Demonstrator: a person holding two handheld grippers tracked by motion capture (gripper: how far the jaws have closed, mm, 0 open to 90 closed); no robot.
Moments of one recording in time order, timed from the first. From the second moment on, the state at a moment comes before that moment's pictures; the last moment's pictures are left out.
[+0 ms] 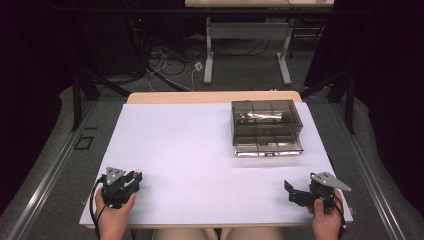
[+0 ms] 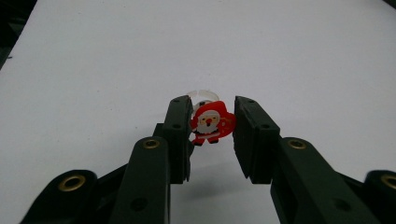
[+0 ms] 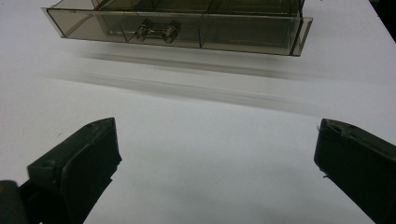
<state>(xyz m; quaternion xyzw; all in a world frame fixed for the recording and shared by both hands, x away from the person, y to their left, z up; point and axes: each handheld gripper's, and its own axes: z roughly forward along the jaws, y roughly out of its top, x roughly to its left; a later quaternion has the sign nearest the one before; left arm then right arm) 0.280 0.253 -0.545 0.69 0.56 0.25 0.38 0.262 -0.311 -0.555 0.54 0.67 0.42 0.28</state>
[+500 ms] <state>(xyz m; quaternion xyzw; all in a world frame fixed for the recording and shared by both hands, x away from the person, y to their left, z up) 0.274 0.249 -0.539 0.68 0.58 0.24 0.39 0.262 -0.311 -0.555 0.54 0.67 0.42 0.28</state>
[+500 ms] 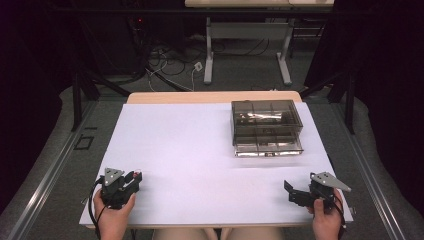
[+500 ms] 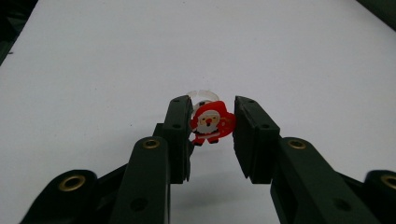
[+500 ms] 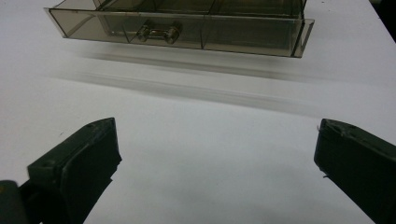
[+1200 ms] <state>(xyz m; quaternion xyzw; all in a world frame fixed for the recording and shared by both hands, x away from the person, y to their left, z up) 0.260 0.222 -0.528 0.69 0.55 0.22 0.42 0.263 -0.312 -0.555 0.54 0.67 0.42 0.28</state>
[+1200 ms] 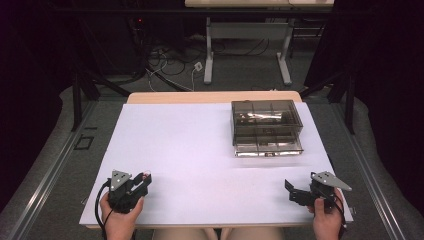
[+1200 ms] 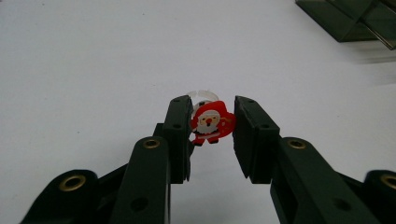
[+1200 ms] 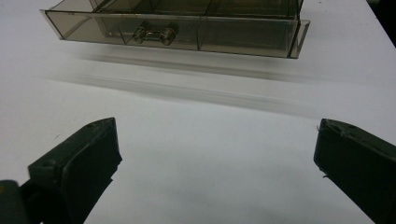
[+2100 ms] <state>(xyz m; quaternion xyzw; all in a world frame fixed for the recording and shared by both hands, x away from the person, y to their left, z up) 0.258 0.178 -0.520 0.73 0.50 0.19 0.43 0.264 -0.311 -0.555 0.54 0.67 0.42 0.28</state>
